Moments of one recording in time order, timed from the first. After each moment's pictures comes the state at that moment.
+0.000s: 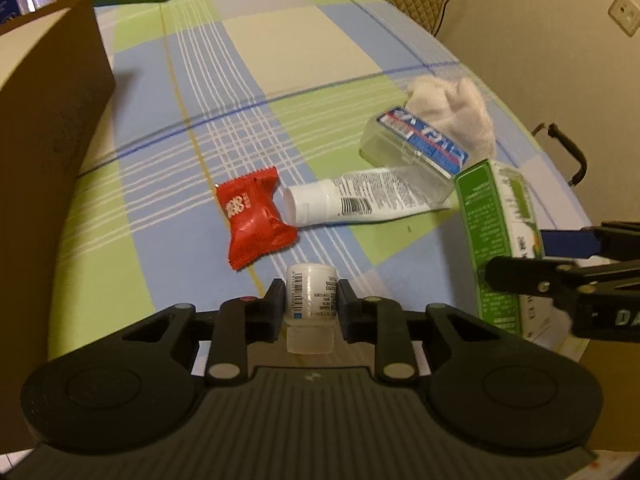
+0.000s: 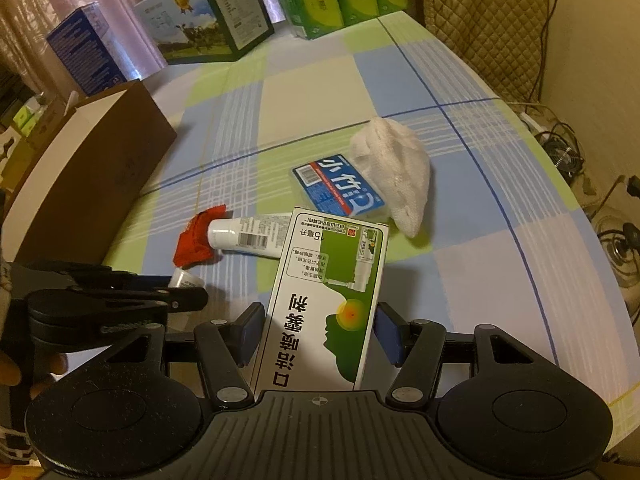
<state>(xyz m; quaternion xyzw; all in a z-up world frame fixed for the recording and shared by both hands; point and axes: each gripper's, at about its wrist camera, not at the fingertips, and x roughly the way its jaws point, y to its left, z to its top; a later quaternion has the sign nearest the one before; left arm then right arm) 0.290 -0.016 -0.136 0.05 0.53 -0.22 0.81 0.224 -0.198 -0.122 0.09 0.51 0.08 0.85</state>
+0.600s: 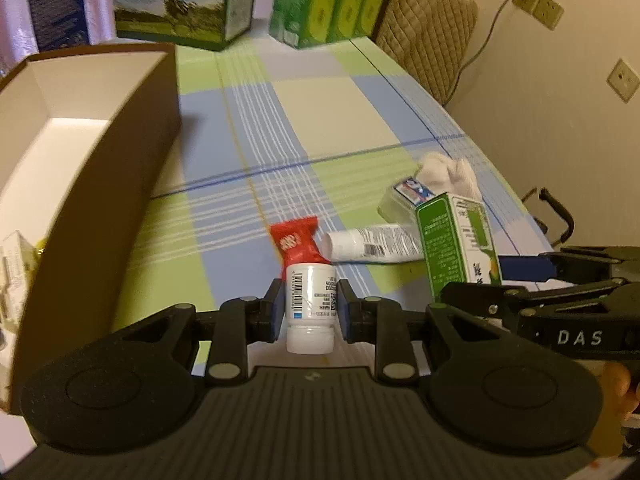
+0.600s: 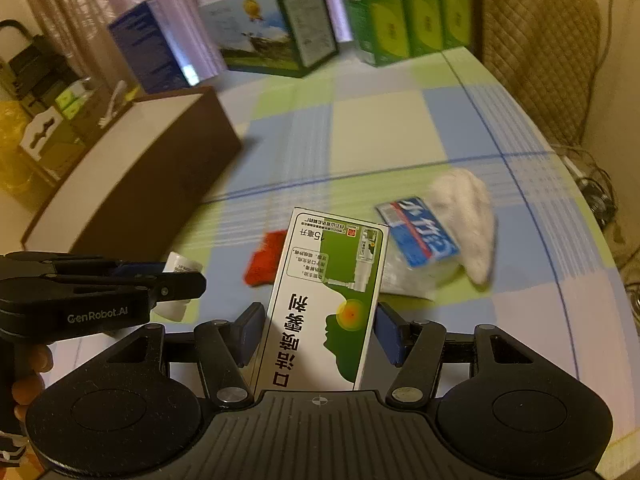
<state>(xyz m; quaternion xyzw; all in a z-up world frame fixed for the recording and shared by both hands) 0.272 0.034 -0.070 0.00 0.48 -0.19 0.85 0.228 -0.152 -0.090 0.07 0.48 0.14 0.86</state>
